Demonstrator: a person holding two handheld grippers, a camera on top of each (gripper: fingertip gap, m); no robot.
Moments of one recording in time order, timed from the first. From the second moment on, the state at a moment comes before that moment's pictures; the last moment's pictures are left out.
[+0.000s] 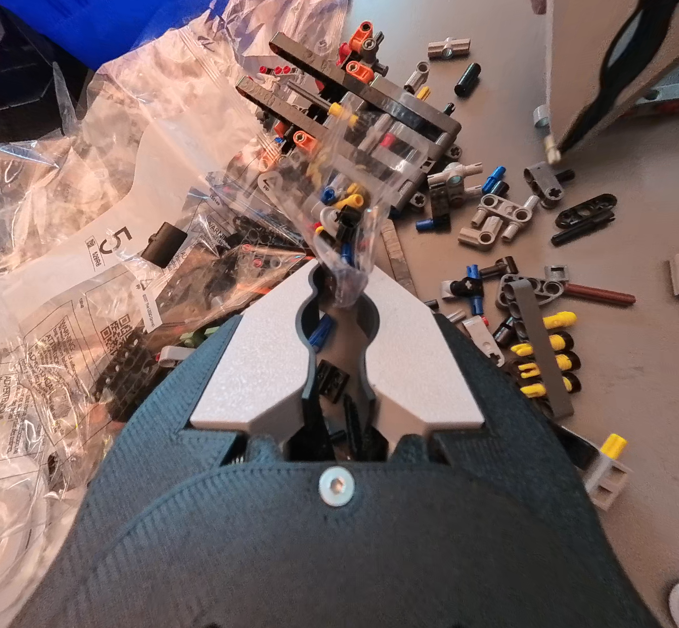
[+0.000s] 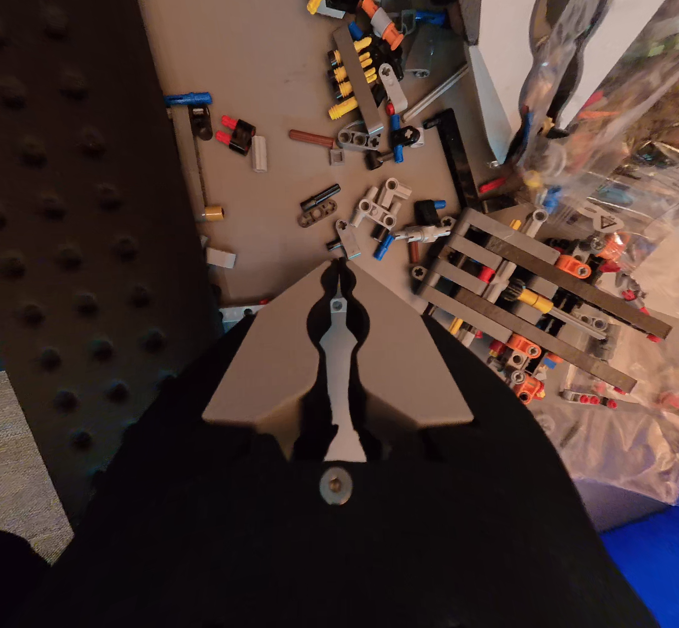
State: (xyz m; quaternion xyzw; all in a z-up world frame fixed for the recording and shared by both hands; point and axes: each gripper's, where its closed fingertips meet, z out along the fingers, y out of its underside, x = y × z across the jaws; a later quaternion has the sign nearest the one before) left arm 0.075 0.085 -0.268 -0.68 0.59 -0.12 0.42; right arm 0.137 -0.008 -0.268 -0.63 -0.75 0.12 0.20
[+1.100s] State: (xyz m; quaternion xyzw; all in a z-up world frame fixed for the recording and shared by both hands) left arm 0.075 0.085 -0.268 -0.68 0.59 -0.12 0.42; right arm 0.136 -0.001 -0.273 -0.64 -0.74 0.12 0.20
